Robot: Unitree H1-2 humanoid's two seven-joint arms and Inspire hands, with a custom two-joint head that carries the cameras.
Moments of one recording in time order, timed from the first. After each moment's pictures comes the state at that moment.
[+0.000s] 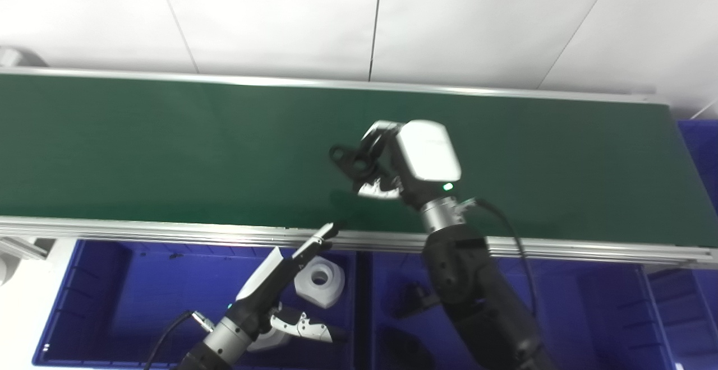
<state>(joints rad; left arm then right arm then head) 0.33 0.24 -0.38 0.01 0.20 -0.43 -0.18 -0.07 -0.10 0.50 -0.19 -0.95 0.26 -0.09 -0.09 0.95</state>
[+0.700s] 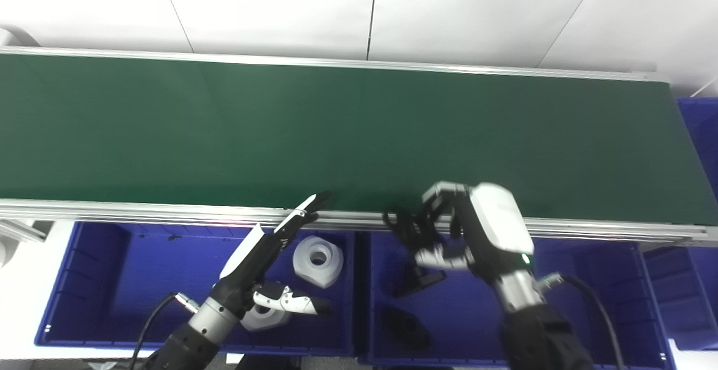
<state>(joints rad) 0.36 0.27 -0.33 -0.08 0.08 -0.39 -0.25 0.34 -0.31 0.37 -0.47 -0.82 0.26 0.19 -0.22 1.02</state>
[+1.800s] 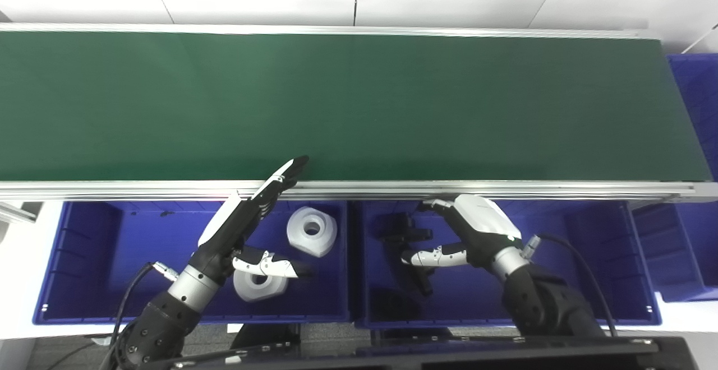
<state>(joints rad) 0.36 0.27 -0.29 -0.13 0.05 -0.34 -0.30 0.34 -0.28 0.37 -0.39 -0.91 0.39 0.39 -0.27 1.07</state>
